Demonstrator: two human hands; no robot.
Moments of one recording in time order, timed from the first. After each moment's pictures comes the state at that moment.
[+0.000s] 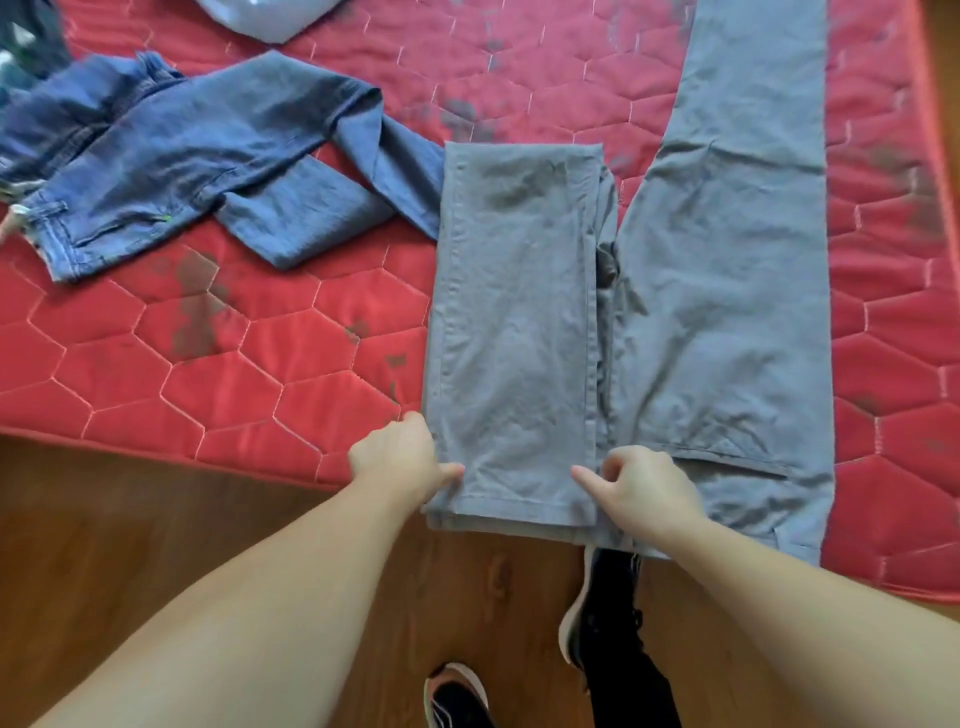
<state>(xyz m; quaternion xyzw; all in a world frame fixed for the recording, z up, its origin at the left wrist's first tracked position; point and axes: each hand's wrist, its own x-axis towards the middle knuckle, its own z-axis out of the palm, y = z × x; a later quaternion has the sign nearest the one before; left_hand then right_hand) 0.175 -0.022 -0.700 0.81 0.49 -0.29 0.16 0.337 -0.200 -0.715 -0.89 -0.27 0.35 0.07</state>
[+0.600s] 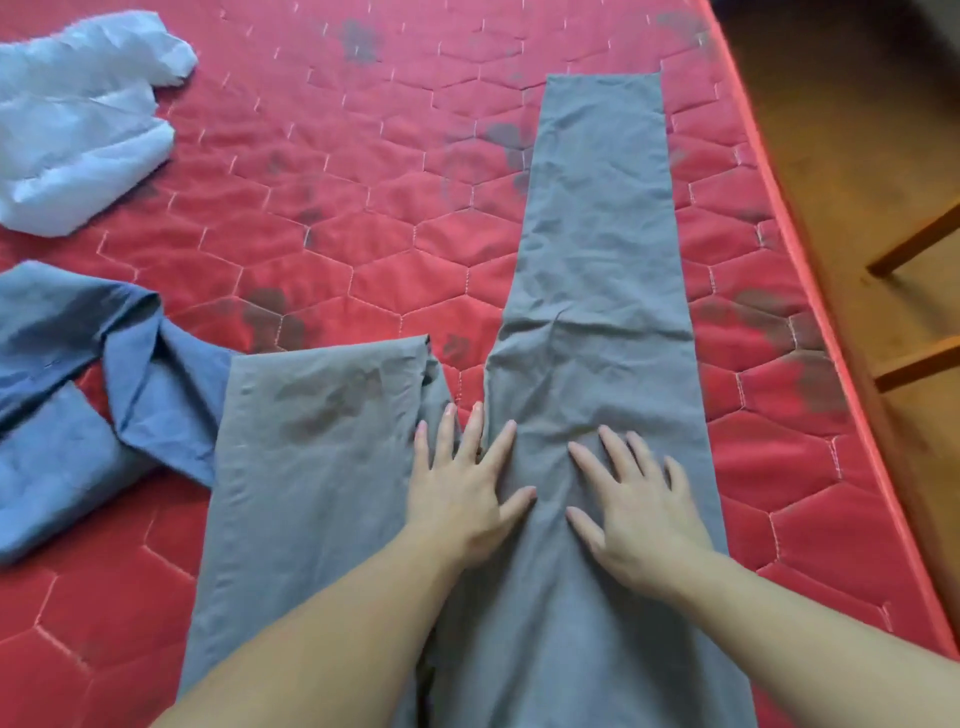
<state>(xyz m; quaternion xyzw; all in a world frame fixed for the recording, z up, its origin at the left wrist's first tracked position) 0.506 0.012 -0.763 0.94 0.25 -0.18 0.11 0.617 -0.145 -0.755 -0.89 -0.40 0.19 -0.06</state>
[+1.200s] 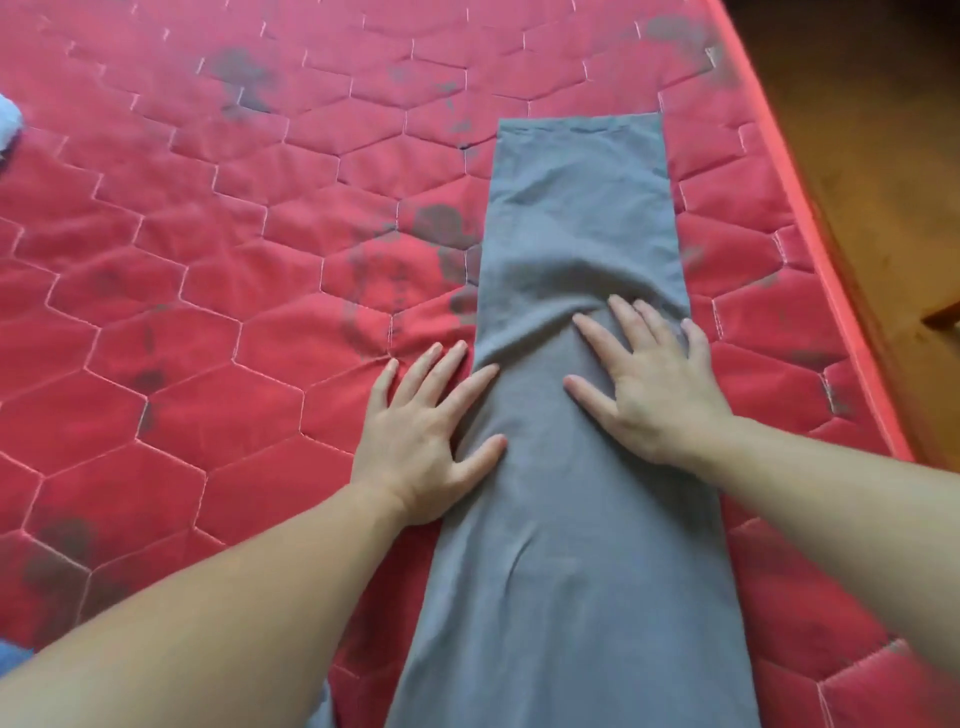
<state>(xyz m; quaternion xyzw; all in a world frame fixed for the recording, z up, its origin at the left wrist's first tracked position) 0.750 0.193 -0.809 0.98 0.20 -0.01 0.10 0.930 0.032 -0.783 -0.91 -0.40 0.14 -0.02</state>
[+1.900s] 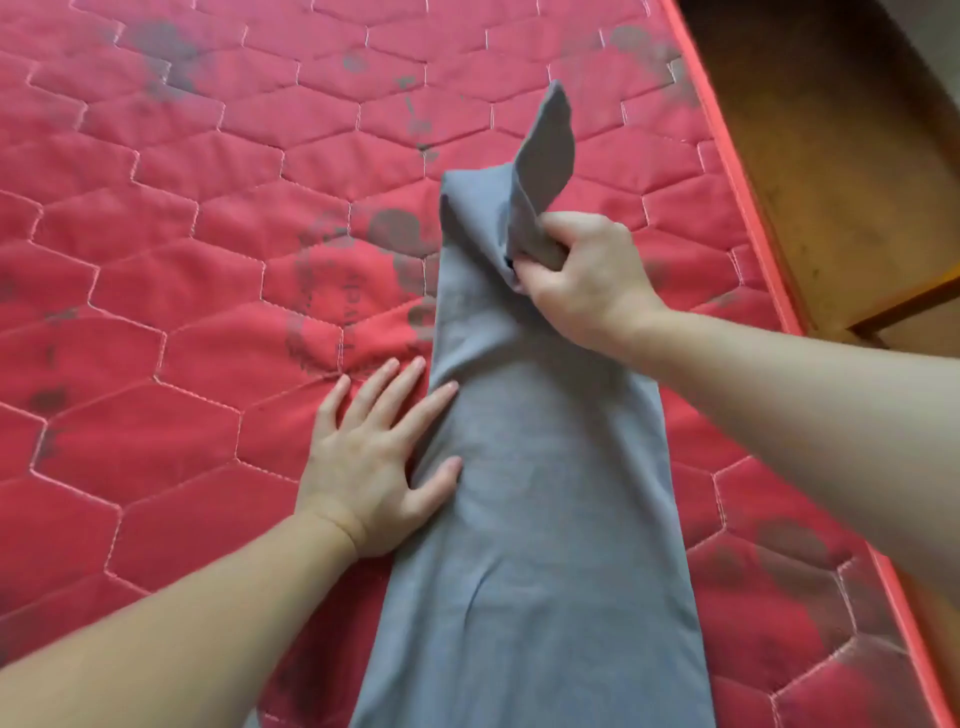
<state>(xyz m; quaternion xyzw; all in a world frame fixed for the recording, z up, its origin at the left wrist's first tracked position) 0.749 0.197 -0.820 0.98 0.17 0.06 0.10 0.974 0.109 -0.736 -0.87 -0.37 0.05 0.32</state>
